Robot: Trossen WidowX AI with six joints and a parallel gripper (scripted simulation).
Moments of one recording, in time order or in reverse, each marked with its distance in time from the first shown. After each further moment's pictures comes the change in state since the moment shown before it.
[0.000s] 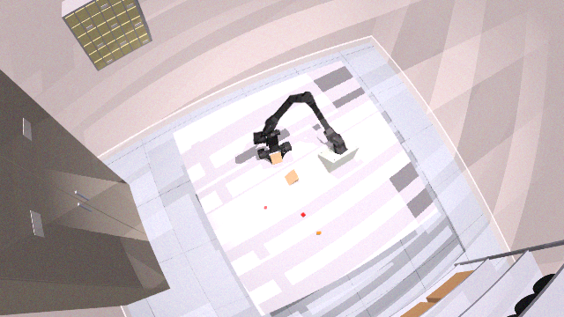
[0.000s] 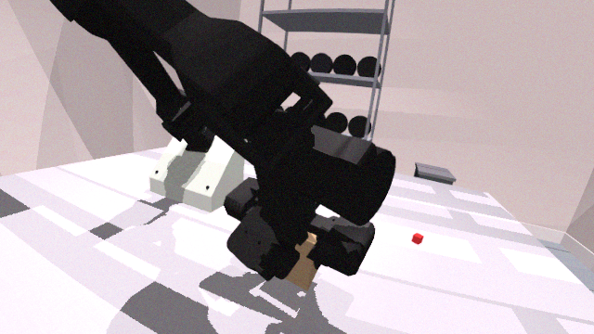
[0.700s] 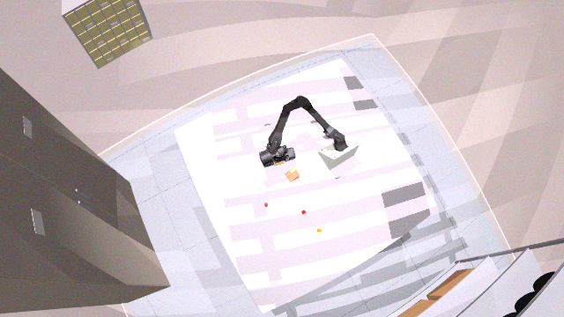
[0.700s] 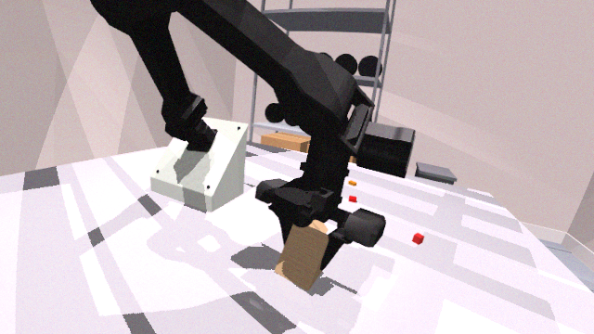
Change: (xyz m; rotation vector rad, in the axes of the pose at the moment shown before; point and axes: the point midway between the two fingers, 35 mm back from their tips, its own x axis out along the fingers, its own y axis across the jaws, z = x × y) arm 0.025 0.000 -0.027 0.003 -0.543 -0.002
